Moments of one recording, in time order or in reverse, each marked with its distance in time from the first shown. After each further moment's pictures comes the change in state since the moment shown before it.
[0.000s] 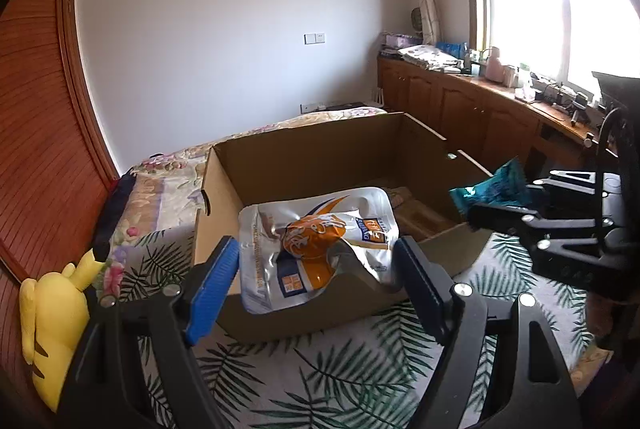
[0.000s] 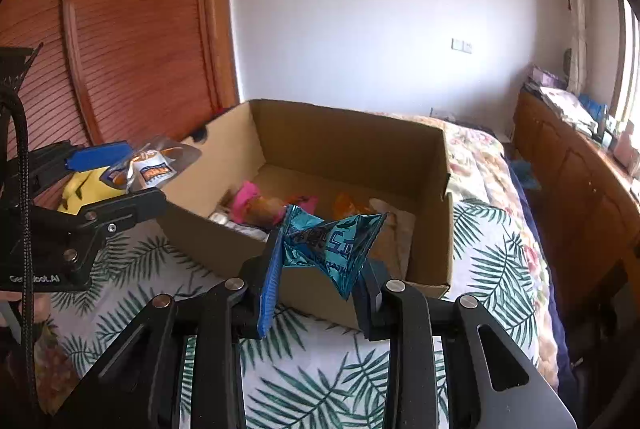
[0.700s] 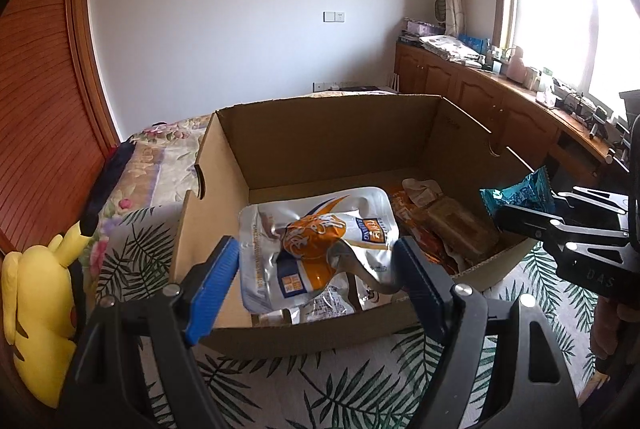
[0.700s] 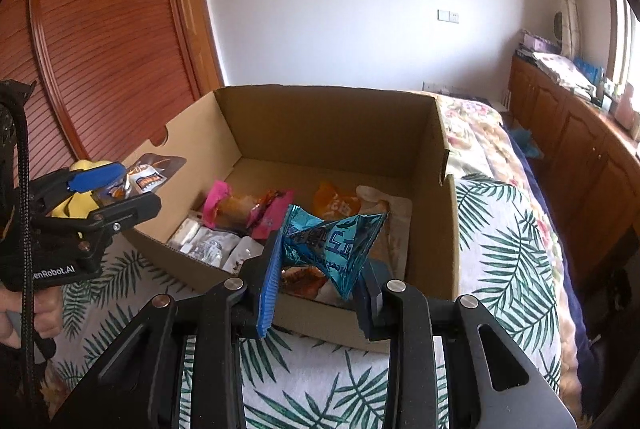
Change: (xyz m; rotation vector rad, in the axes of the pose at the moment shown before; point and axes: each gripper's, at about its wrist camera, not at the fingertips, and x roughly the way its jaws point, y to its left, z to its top) left arm 0.056 0.015 0.000 -0.085 0.071 0.014; right arm 0.042 -0.025 0.003 0.092 0.053 0.002
